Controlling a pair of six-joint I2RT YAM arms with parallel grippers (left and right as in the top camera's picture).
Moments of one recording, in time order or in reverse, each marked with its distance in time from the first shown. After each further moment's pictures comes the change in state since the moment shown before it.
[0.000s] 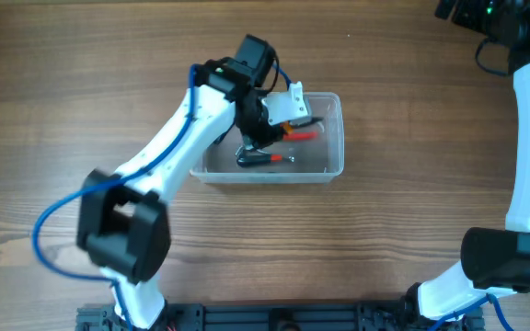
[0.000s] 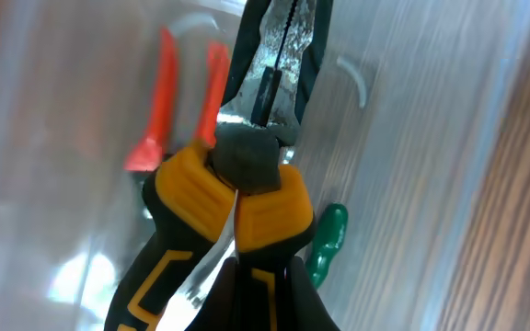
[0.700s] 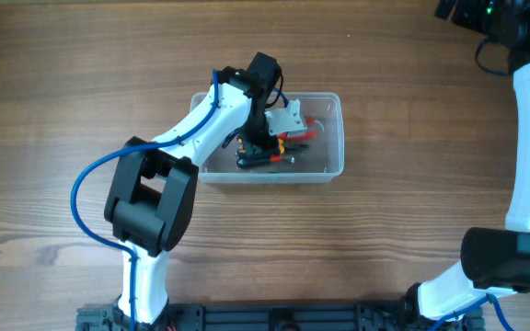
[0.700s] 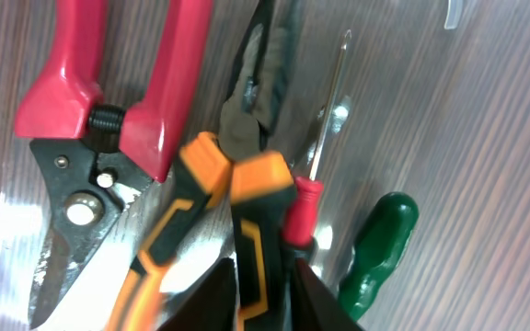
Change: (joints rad) left arm 0.000 0.170 0.001 0.008 -0.076 0.004; right arm 0.000 0.000 0.000 0.000 0.000 0.000
